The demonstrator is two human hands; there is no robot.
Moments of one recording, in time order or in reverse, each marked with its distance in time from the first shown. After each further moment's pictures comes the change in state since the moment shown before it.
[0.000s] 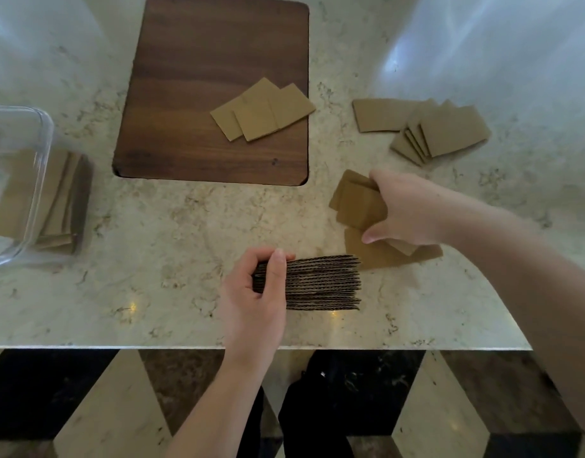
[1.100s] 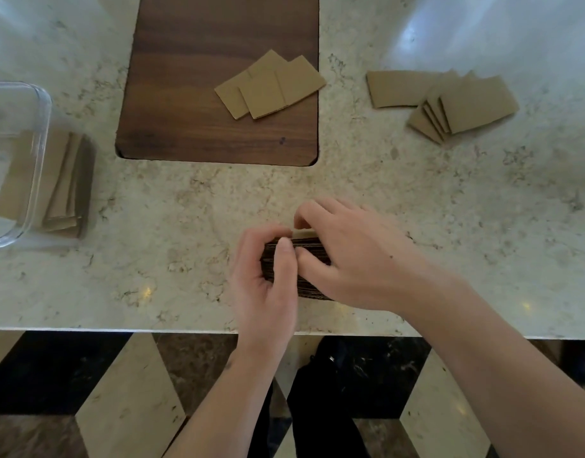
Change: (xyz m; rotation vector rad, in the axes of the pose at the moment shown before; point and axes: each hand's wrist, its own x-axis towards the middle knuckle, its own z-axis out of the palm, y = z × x) left_hand -0.004 -0.004 0.002 -0.055 0.005 0.086; right_hand -0.058 -0.094 0.045 0.125 0.239 -0.372
